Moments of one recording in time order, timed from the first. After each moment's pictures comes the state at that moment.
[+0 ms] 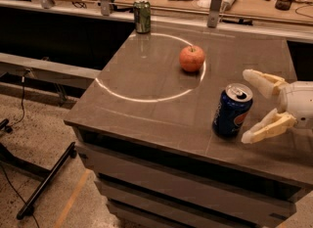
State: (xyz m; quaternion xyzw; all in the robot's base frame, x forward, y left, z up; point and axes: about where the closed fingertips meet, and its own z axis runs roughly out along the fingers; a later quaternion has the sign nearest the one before) arm 0.465 -0.191 0.894 -0.50 0.61 0.34 0.52
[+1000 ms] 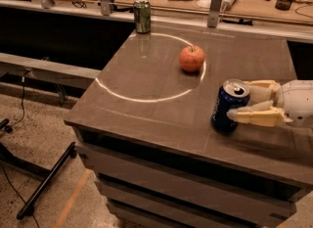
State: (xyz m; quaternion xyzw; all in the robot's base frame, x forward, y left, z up) arm 0.465 -0.184 0.895 -0.50 0.60 0.34 0.52
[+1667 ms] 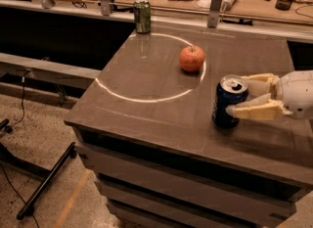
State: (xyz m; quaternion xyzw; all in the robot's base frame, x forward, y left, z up) arm 0.471 -0.180 0.908 -0.52 0.61 0.32 0.50
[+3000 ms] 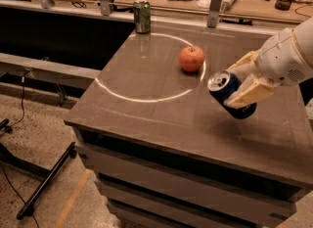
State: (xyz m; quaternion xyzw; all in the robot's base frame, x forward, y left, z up) arm 0.488 -0.173 0.917 -0.64 0.70 0.10 0.30
